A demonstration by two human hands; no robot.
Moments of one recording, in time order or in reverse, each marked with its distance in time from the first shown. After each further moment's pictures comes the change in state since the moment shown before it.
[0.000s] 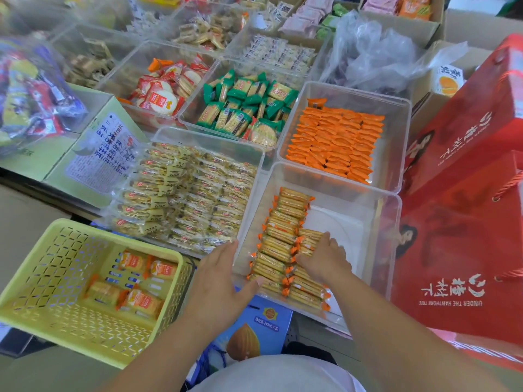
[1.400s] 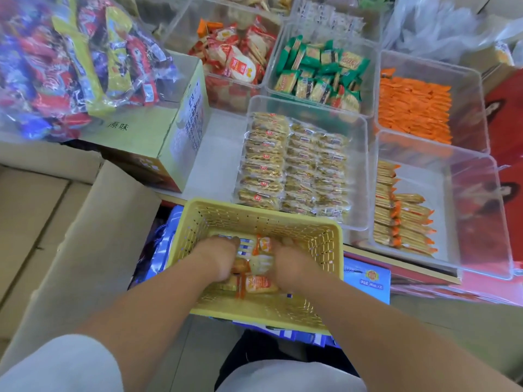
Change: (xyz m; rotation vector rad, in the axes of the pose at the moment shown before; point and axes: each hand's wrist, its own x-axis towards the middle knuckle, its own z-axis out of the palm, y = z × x) left_hand 0.079 -0.291 -0.135 0.816 -0.634 0.215; right_hand -0.148 -0.284 0.188 -0.333 -0.134 -0.301
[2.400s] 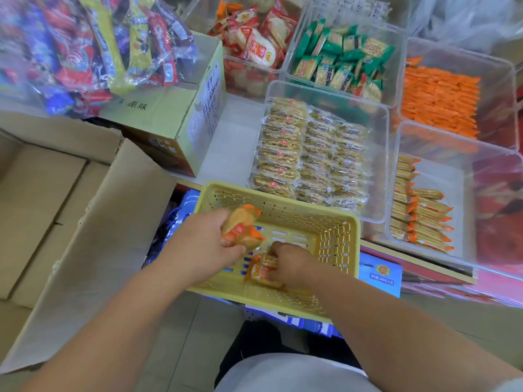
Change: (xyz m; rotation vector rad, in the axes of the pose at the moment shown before) left_hand -0.119 -0.015 -0.035 -0.773 0.489 -0.065; right_hand 0.015 -0.006 0.028 0.059 -0.151 -0.060
